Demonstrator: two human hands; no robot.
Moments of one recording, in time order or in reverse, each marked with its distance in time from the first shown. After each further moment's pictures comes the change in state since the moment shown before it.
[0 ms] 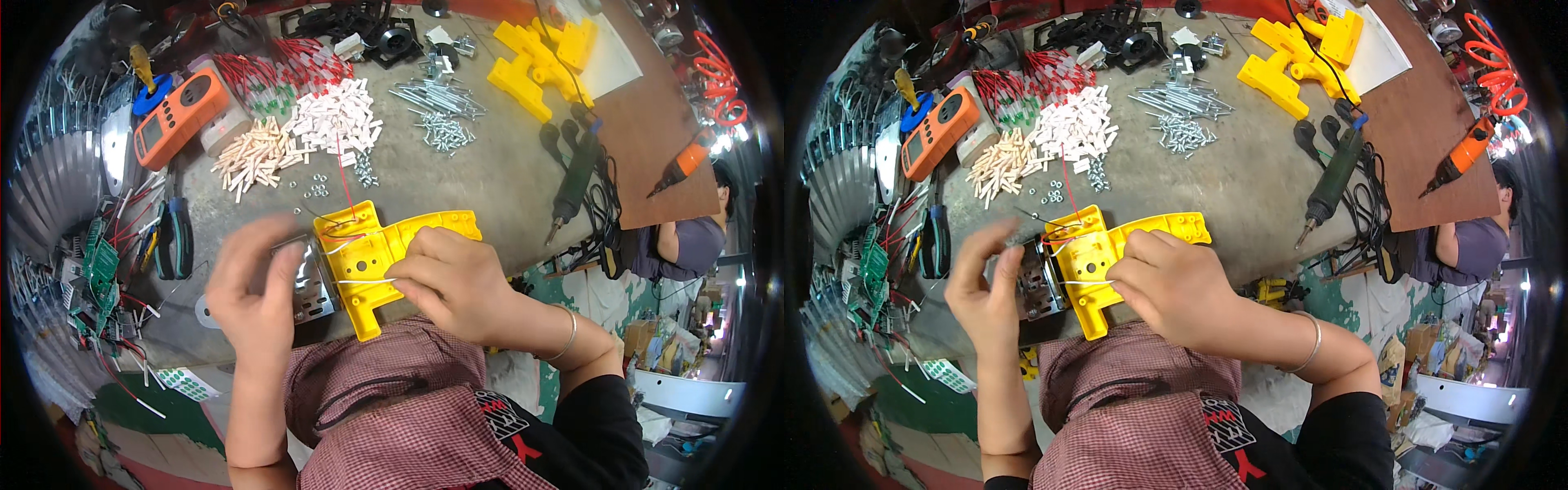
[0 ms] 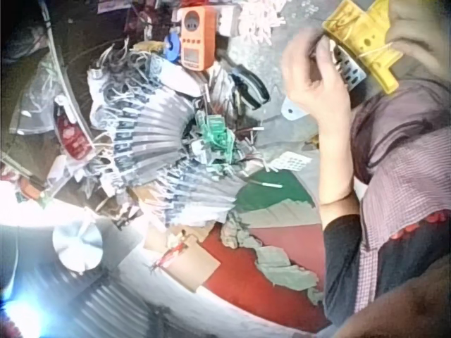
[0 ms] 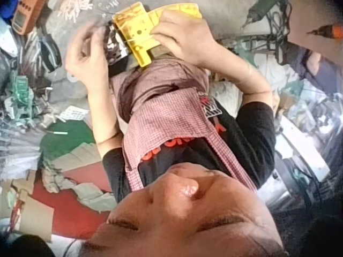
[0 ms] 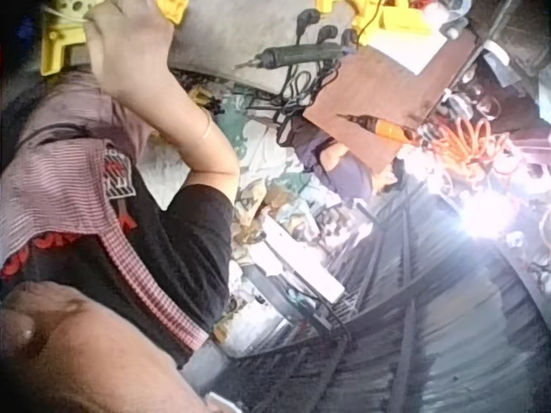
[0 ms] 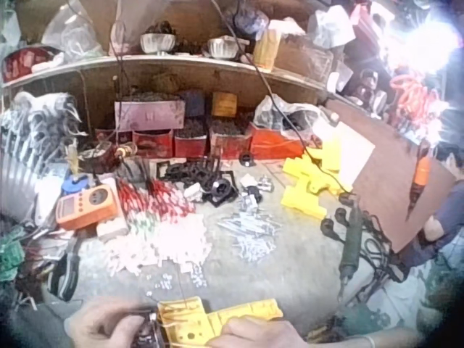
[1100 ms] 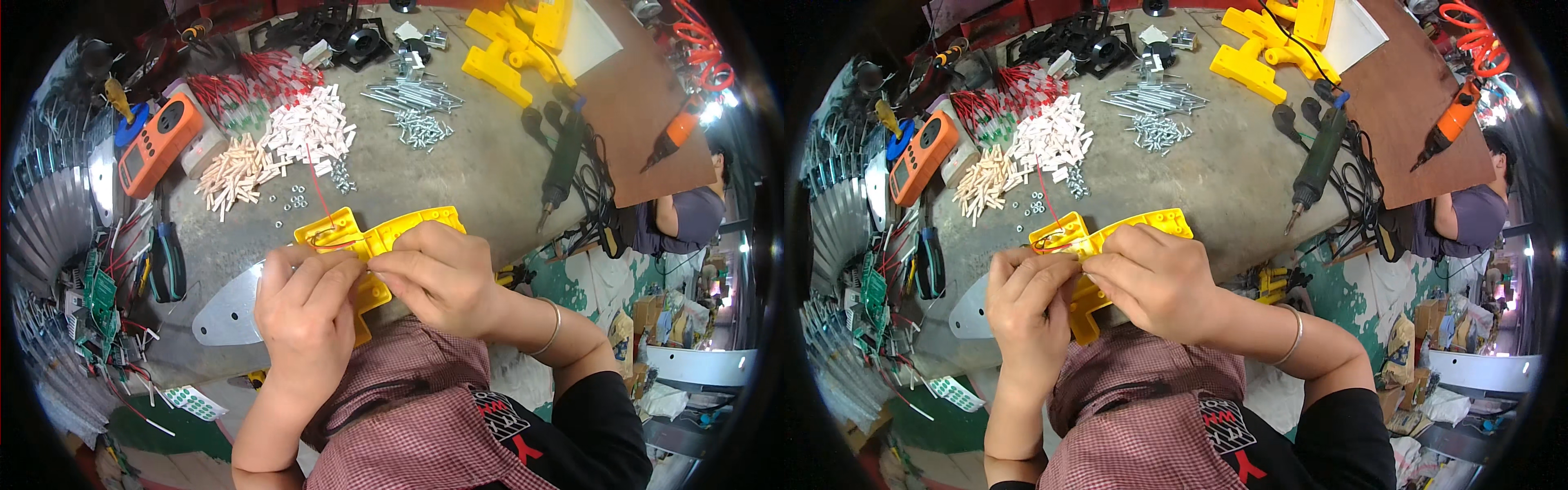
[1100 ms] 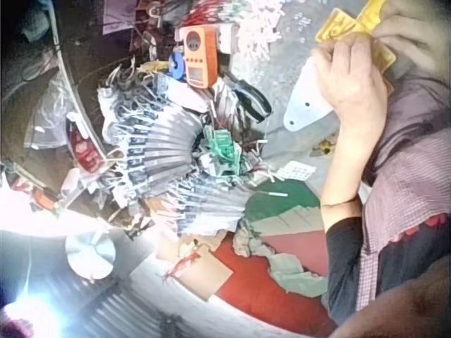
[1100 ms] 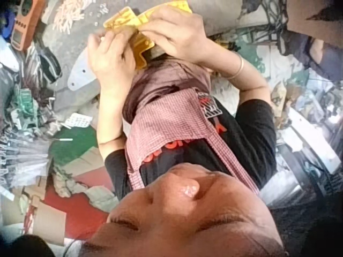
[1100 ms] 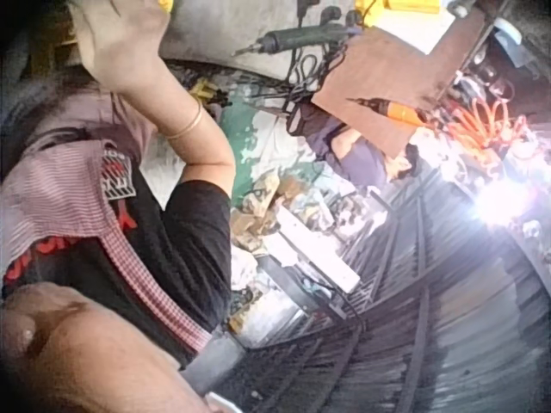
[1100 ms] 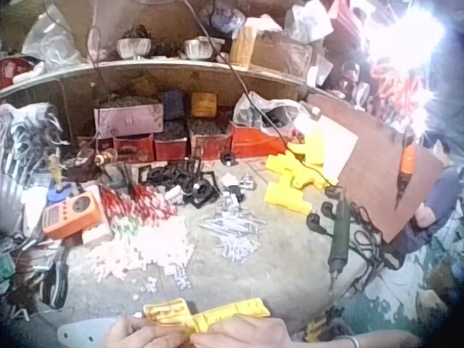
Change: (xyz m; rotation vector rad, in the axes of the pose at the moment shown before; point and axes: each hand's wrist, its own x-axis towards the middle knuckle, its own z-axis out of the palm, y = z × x) left_hand -0.011 0.024 0.031 0.461 -0.227 0.518; right_hand 0.002 0.005 0.011 -0.046 0.340 -0.168
